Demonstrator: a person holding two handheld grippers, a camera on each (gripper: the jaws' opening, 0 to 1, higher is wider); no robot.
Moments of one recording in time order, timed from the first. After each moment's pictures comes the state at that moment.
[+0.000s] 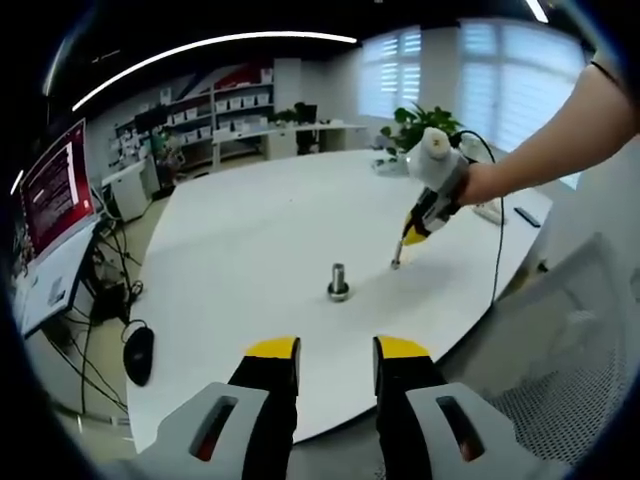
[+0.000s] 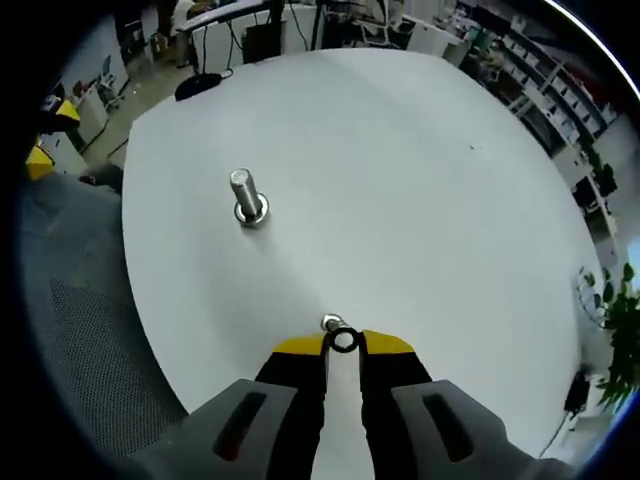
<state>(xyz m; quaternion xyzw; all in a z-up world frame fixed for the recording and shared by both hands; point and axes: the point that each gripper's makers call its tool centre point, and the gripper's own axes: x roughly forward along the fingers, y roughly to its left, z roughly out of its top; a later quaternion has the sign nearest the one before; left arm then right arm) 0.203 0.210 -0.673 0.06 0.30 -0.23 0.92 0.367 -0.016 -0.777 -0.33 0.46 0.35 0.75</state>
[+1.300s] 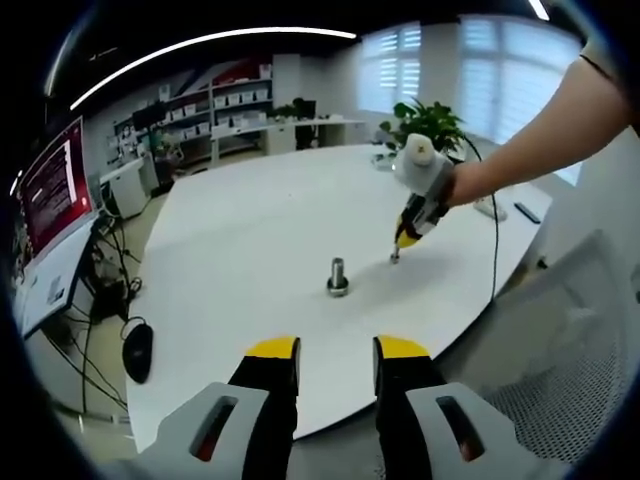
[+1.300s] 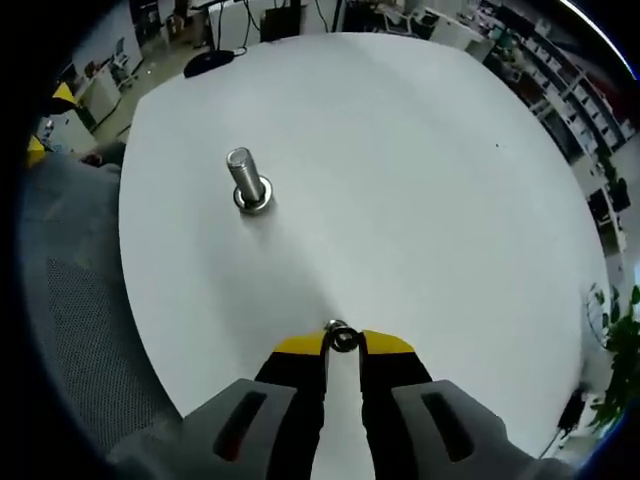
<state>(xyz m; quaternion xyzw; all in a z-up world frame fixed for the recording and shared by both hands) 0.202 0.210 -0.678 0.06 0.32 -0.23 0.92 0.372 -0.009 -0.804 -0.35 0.48 0.38 0.71</state>
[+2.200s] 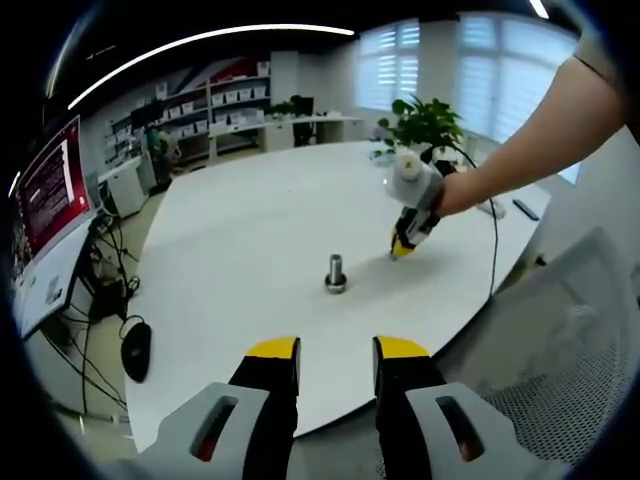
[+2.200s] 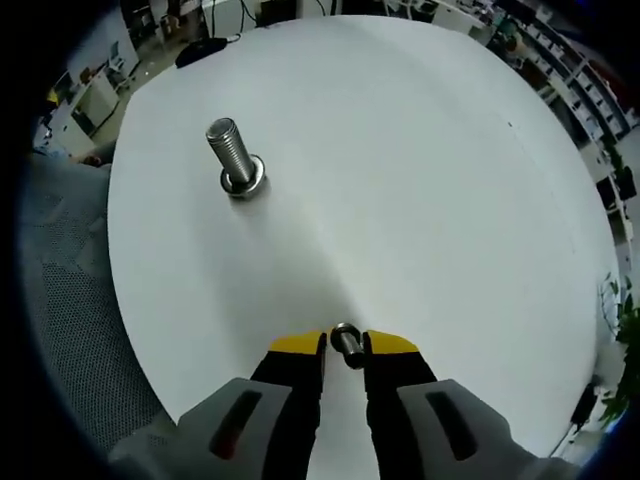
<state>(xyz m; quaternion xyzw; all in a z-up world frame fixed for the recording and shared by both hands) 0.201 0.209 -0.679 0.06 0.32 -0.23 0.92 0.365 -0.015 -0.824 -0.34 0.50 0.37 0.71</state>
